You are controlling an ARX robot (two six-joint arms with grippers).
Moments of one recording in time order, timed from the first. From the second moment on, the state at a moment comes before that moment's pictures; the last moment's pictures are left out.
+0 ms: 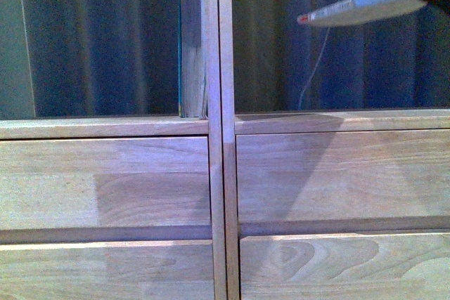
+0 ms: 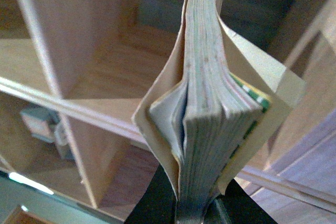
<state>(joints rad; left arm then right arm) 0.45 0.76 0.27 0.79 0.71 -0.09 0.04 1.25 0.91 0.71 -0.21 1.39</state>
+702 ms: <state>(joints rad) 0.16 1.45 1.09 0.52 0.64 -0.45 0.17 1.12 0.80 0.94 -0.36 1.18</state>
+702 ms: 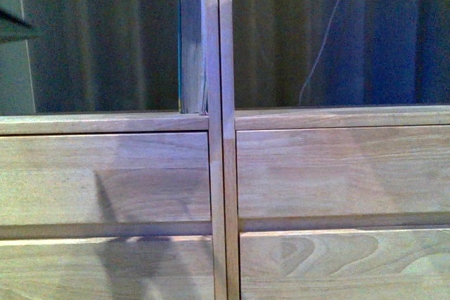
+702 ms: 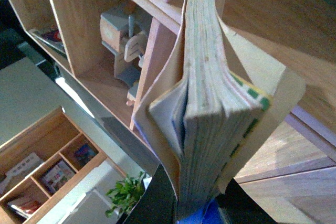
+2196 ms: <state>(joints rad) -0.07 1.50 1.02 1.39 0.97 -1.28 0.36 1.37 0.99 1.11 -0.41 1.04</state>
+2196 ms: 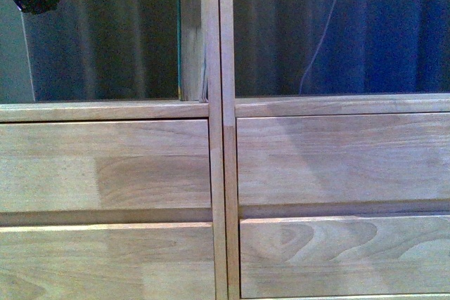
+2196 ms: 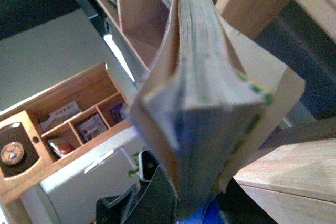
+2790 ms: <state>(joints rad) -0.09 1.50 1.02 1.39 0.97 -1.29 0.39 1.38 0.89 1.22 -0.42 1.11</state>
